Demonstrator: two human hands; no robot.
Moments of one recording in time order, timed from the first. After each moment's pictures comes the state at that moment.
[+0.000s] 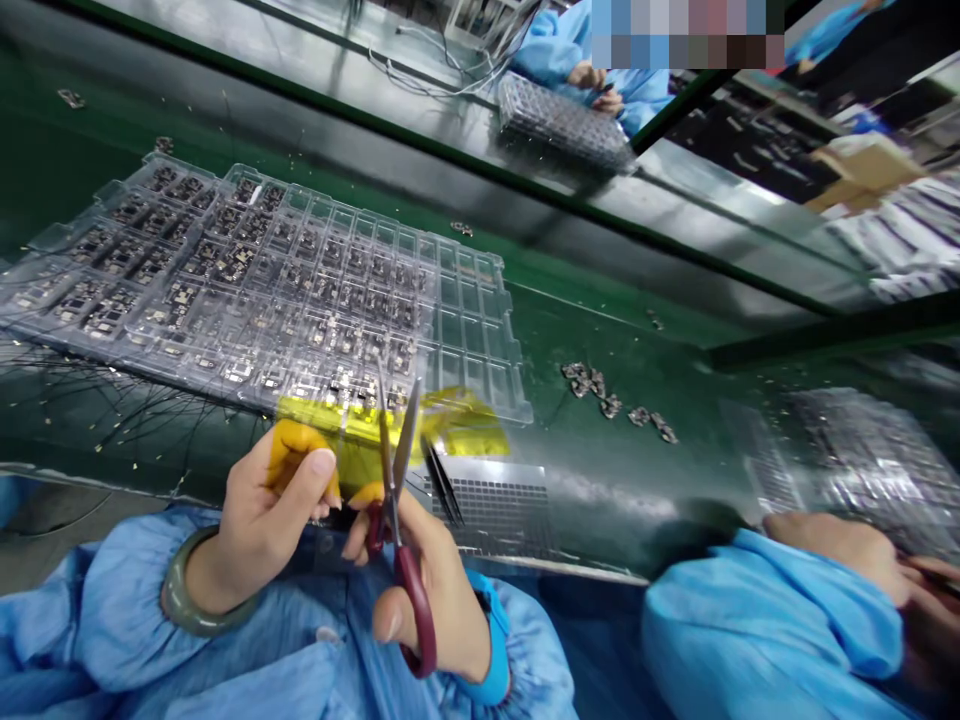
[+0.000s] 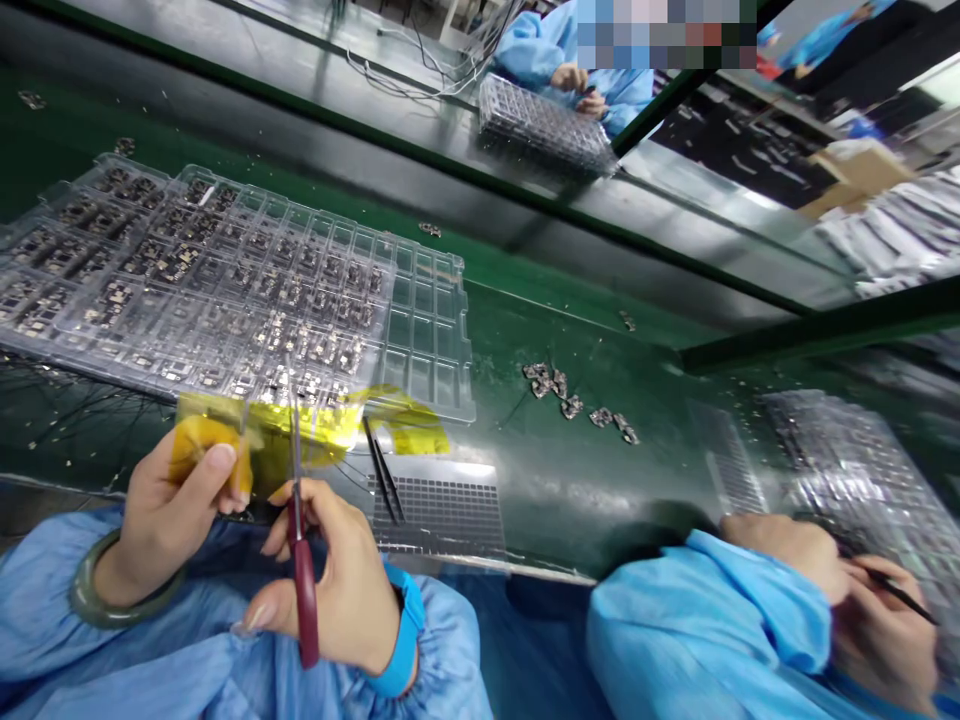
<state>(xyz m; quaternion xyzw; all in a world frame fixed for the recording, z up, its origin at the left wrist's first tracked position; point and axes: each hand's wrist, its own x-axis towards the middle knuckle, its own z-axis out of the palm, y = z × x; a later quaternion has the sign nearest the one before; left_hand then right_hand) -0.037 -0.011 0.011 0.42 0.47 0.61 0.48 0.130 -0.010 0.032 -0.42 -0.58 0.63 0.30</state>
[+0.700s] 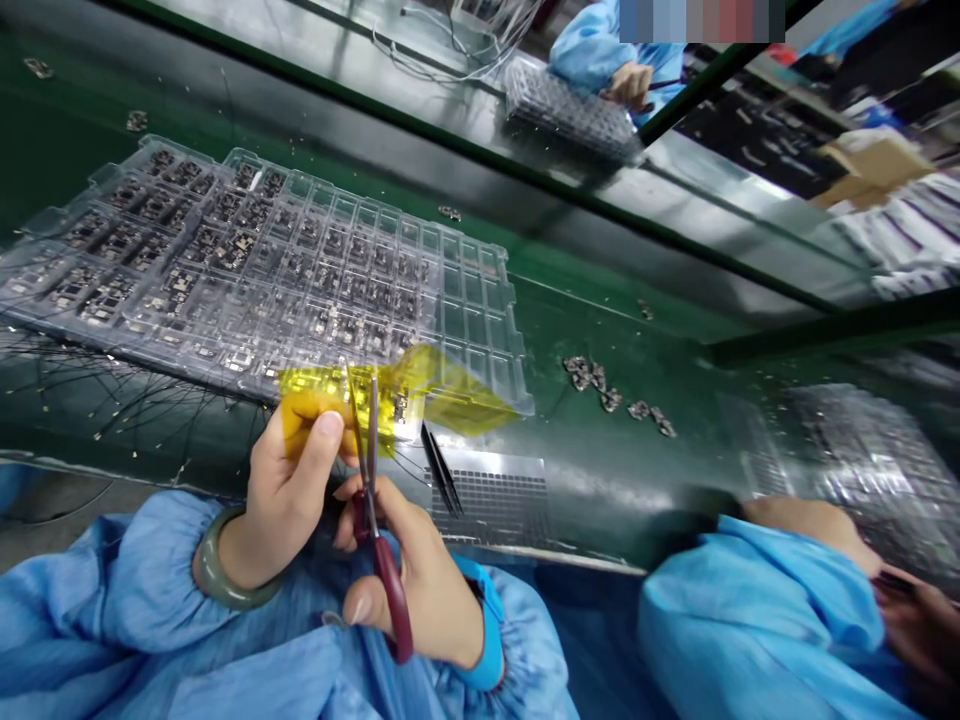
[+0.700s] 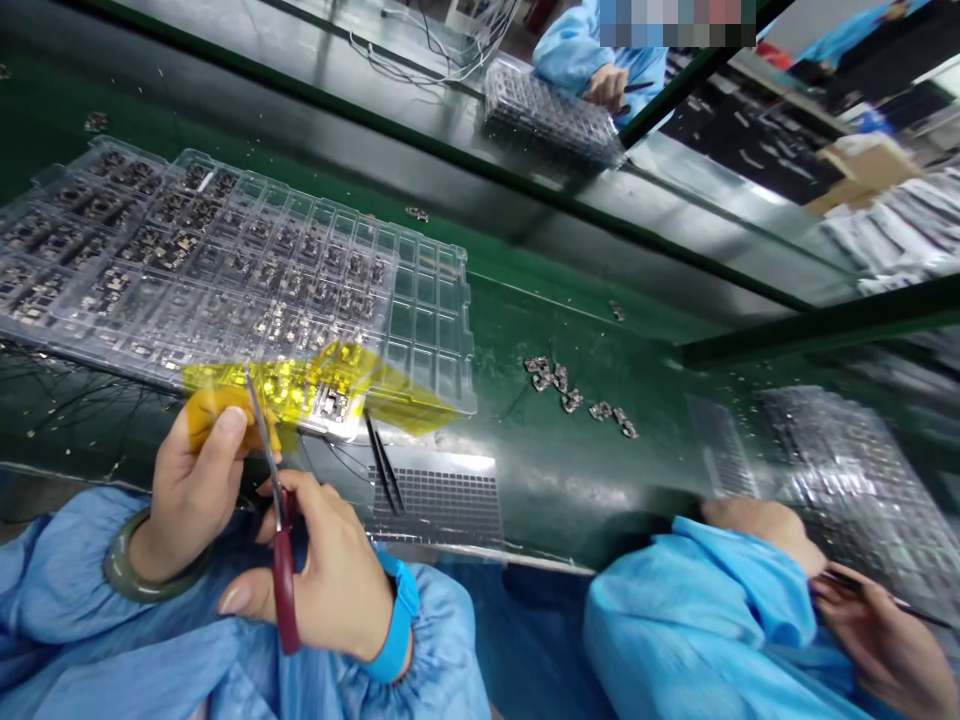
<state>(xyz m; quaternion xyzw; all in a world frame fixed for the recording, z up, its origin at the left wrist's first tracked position) -0.015 0.003 0.003 0.36 0.46 0.67 0.45 0.125 -0.010 0.030 -0.43 -0.65 0.59 0.22</state>
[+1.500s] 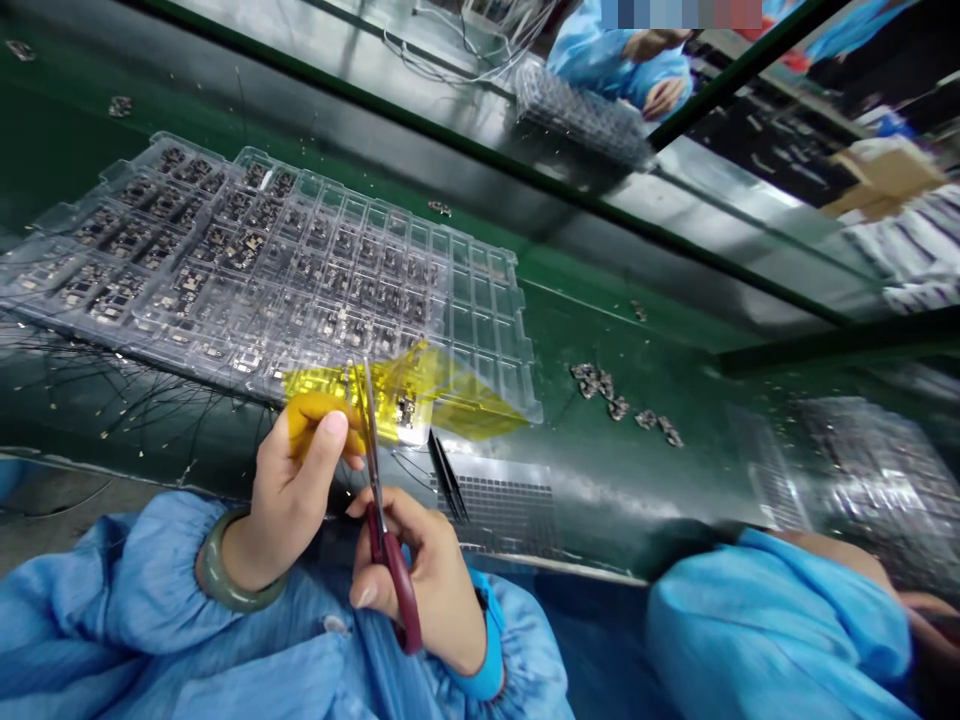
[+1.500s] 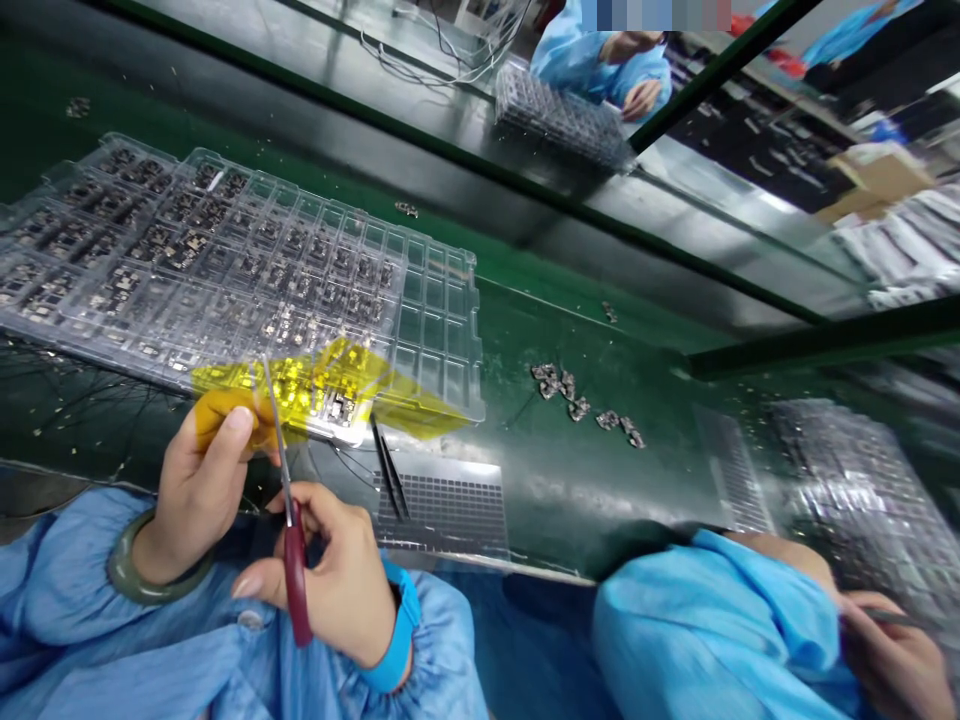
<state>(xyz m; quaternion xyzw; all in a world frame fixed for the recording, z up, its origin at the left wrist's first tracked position) -0.019 0.003 0.005 0.34 0.48 0.66 0.47 0.123 -0.012 0.028 -0.47 -0.55 0.65 0.26</state>
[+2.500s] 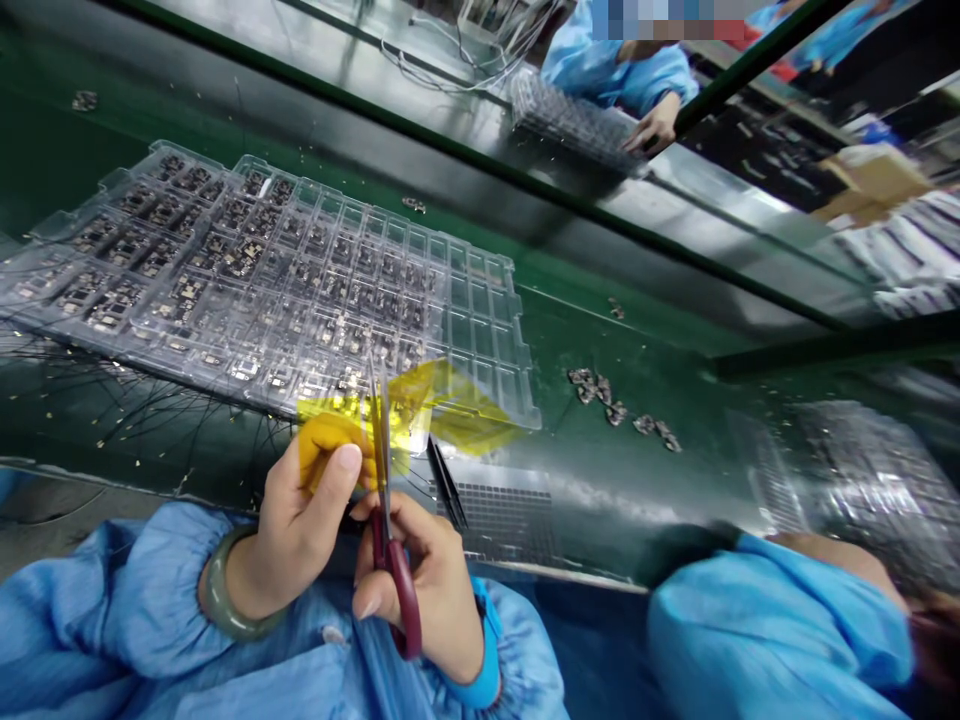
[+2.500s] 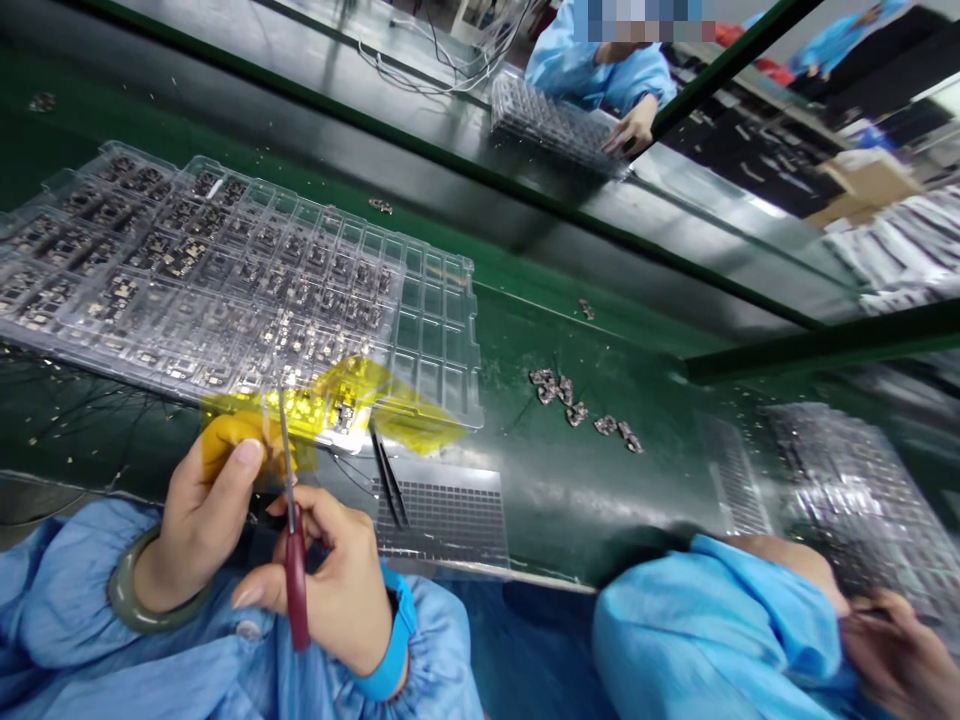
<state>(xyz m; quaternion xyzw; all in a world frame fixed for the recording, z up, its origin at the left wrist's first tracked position) -0.016 -0.007 0.016 0.42 0.51 0.61 0.43 0.121 -0.014 0.025 -0.47 -0.51 0.65 0.30</state>
